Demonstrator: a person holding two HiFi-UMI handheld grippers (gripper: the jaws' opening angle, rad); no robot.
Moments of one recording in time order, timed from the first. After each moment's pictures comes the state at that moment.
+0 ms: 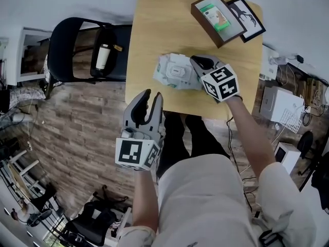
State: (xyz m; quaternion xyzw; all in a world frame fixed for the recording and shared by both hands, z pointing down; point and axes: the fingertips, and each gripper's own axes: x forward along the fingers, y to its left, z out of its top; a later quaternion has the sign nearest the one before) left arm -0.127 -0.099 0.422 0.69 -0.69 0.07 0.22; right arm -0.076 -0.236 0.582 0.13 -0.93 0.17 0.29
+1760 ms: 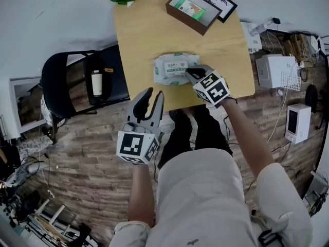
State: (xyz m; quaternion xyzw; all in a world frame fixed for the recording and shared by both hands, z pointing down) left arm -0.148 -0.089 0.429 0.81 -0.54 0.09 0.22; right arm -0.062 -0.159 0.611 0.22 -0.88 0.19 0.37
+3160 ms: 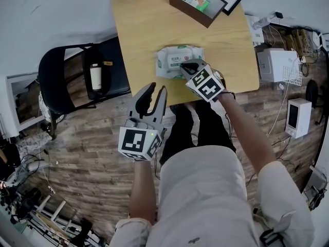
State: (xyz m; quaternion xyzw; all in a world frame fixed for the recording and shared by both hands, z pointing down) left arm -0.157 -0.088 0.446 0.81 -0.53 0.09 0.23; right arm -0.101 -0.149 0.623 0.19 -0.88 0.15 0.40
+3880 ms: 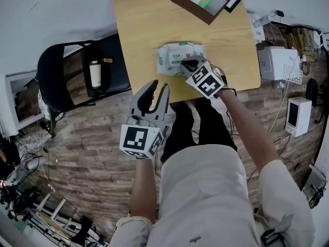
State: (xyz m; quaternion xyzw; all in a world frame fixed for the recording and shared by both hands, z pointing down) left arm -0.157 -0.087 0.452 0.81 -0.52 0.08 0.24; right arm -0.103 -0.148 0.632 0.18 -0.88 0.13 0.43
